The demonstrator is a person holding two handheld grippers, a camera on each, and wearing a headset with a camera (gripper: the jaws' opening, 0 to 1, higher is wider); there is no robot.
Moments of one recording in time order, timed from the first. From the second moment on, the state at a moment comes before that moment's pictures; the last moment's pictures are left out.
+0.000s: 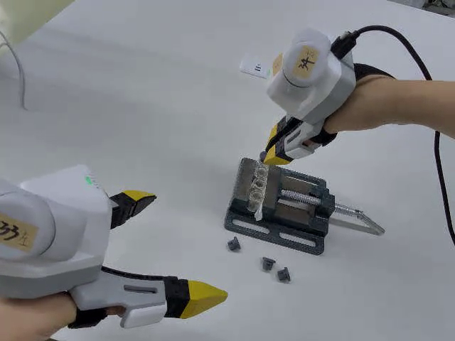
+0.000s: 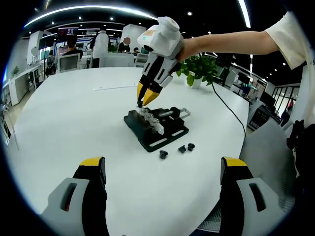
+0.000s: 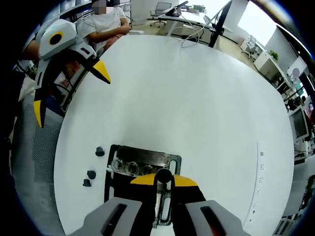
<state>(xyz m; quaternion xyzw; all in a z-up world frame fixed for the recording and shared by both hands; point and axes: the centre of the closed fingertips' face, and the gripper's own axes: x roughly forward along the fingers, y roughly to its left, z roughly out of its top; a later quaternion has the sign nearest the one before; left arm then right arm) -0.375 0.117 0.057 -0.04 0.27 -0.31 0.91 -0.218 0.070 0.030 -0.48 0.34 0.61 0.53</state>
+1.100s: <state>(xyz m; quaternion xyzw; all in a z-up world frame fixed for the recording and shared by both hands) -0.375 0.115 0.053 -0.04 0.28 -0.31 0.91 -0.220 0.068 0.031 -0.50 0.33 0.62 0.51</state>
